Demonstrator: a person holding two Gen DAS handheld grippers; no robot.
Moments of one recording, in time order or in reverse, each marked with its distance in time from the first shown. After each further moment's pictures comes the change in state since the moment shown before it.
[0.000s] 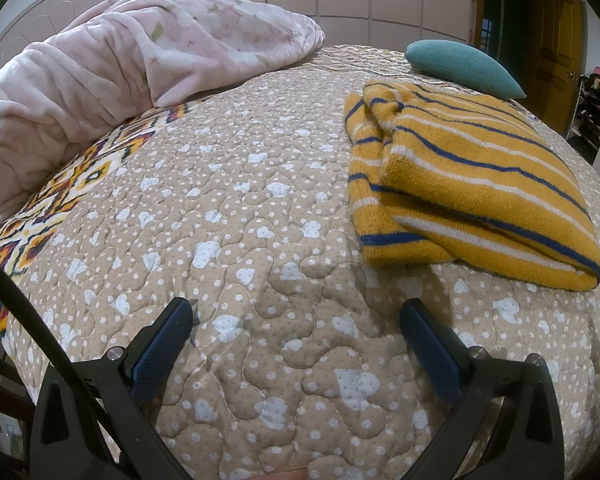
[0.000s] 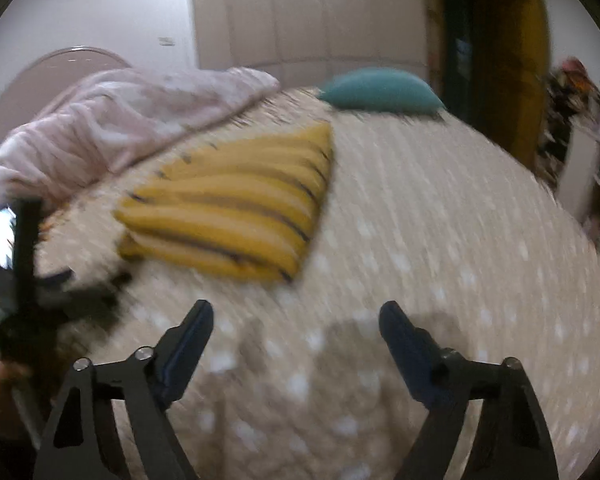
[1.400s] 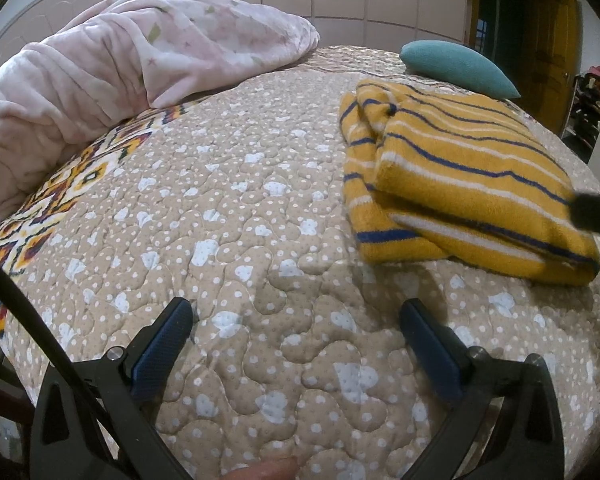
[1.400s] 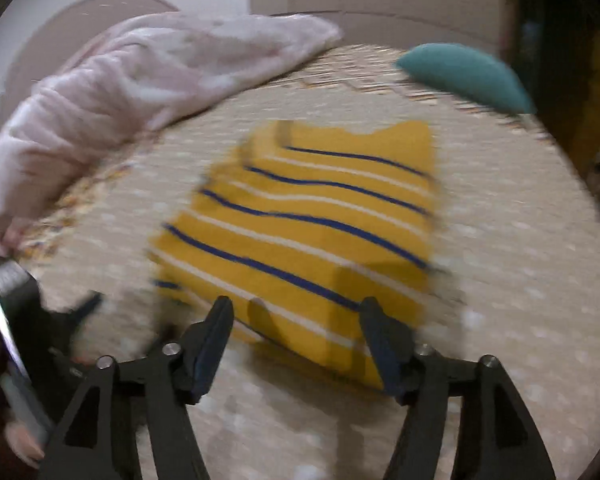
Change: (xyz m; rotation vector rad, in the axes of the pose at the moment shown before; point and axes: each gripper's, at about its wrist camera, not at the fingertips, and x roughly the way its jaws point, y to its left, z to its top) left arm -0.003 0.000 -0.001 0.005 0.002 -0.004; right arm 0.073 0.034 0.066 -0.105 0.234 0.082
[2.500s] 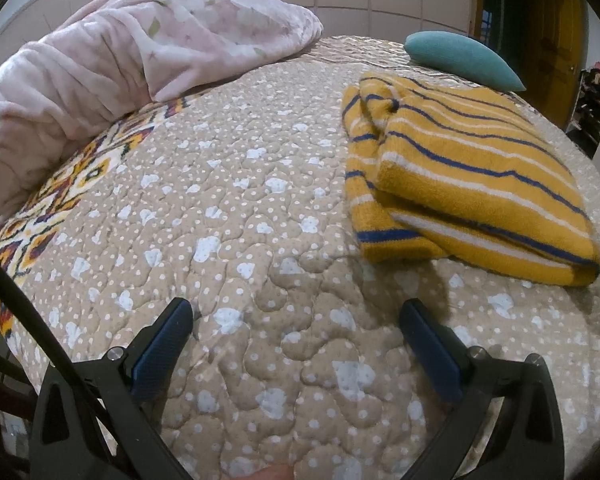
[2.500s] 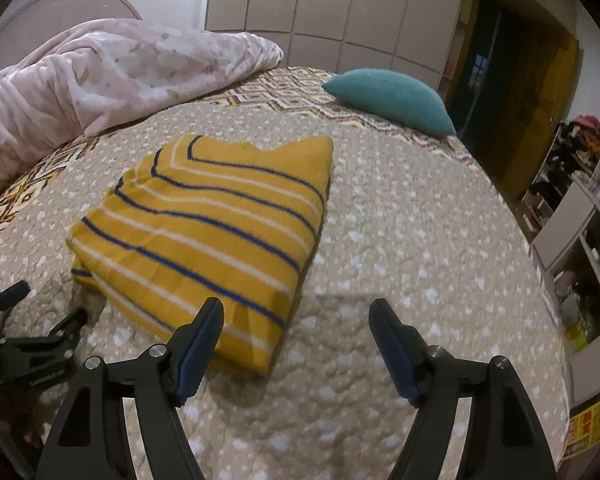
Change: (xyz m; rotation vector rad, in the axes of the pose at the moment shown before) left arm -0.002 0.002 0.005 -0.015 0.042 -0.010; right arm -0.024 -0.030 -0.002 -0.046 -0.082 -0.243
